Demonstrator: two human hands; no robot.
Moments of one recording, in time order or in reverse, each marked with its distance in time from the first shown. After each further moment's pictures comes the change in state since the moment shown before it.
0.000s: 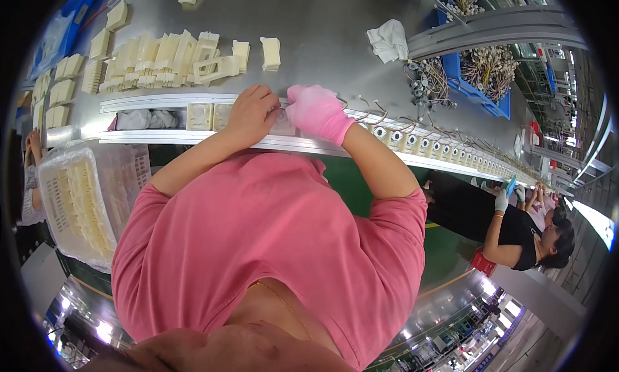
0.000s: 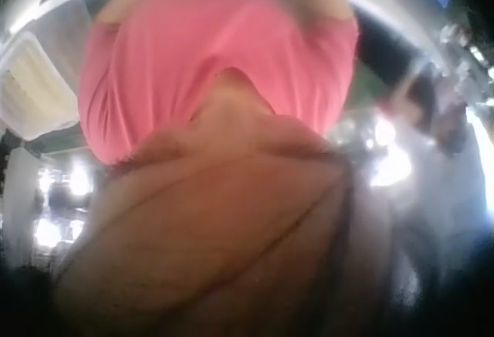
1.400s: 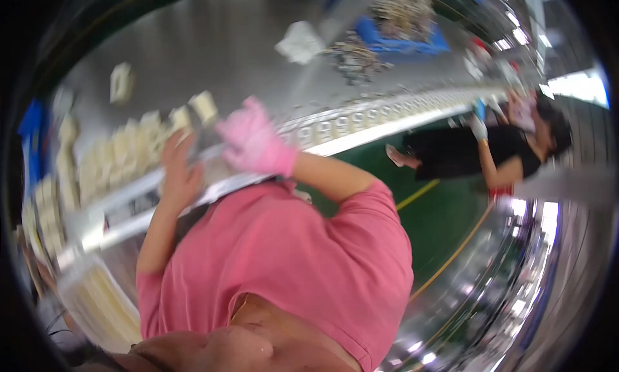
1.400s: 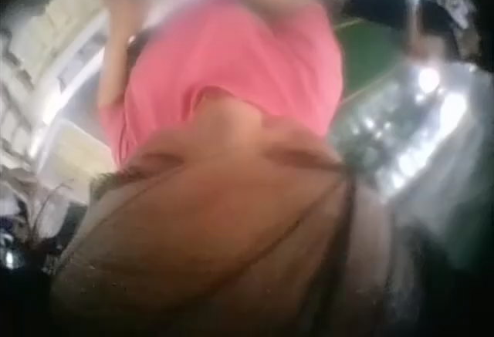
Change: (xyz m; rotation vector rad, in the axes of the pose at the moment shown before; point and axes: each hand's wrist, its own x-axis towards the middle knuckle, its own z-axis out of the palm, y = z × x) left_hand -0.008 -0.030 -0.062 -0.034 -0.086 0.076; right_hand -0.024 -0.011 0.009 -0.062 0.383 -0.209
